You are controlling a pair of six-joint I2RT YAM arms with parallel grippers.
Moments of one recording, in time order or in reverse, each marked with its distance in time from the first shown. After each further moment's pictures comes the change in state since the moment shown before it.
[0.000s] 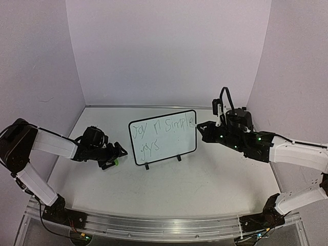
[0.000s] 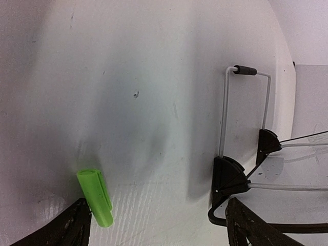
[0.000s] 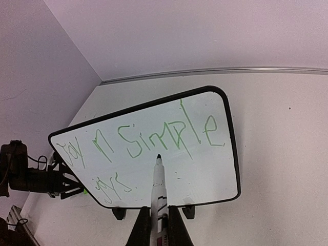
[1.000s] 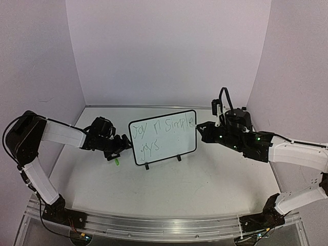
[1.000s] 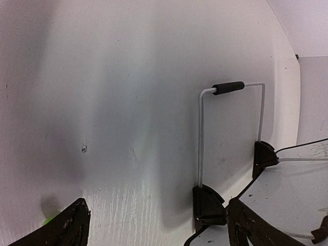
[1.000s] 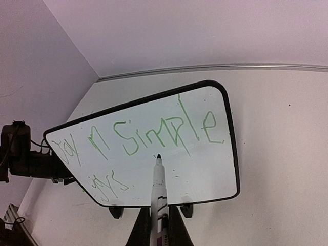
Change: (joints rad) left arm -0.018 0.138 0.226 -0.108 -0.016 0.079; right arm 0.000 0.014 0.002 0.000 0.001 0.000
